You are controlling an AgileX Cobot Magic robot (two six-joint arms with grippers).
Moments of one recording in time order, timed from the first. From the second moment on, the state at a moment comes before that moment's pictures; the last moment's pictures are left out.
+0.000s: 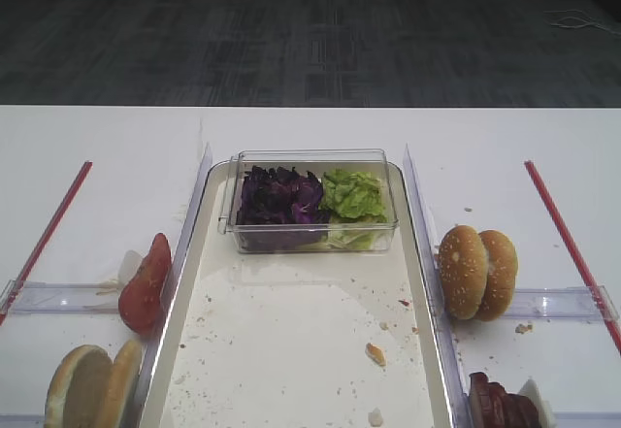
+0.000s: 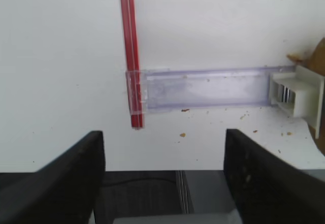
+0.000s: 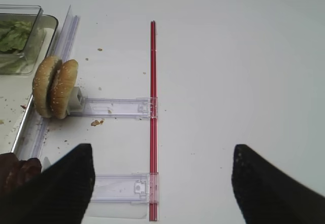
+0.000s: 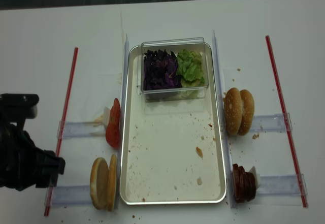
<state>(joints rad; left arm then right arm) -0.02 1.15 -0.64 0.04 1.06 -0.05 -0.14 -0.02 -0.49 0.08 1.12 -0.15</state>
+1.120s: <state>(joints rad) -0.68 1.18 -0.82 0.08 1.06 -0.62 -0.14 -0.02 -0.49 0.08 1.12 -0.15</state>
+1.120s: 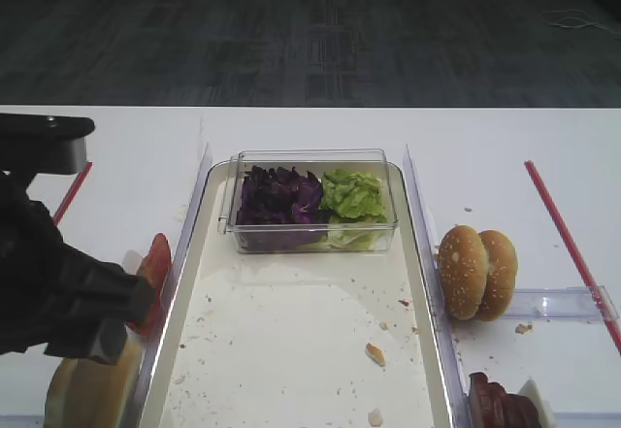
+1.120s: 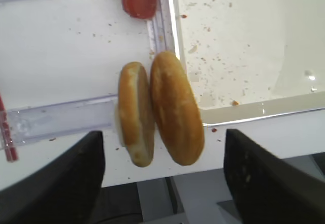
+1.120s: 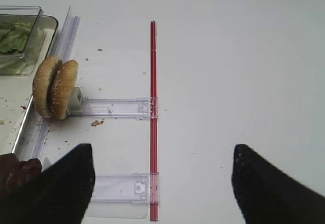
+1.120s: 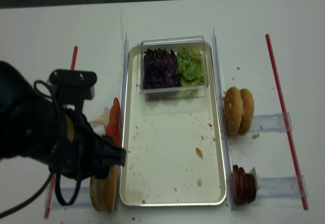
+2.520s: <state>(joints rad) -0.82 1.50 -0.83 0.14 0.97 -0.78 -0.14 -0.02 -0.49 0.08 1.12 -0.15</state>
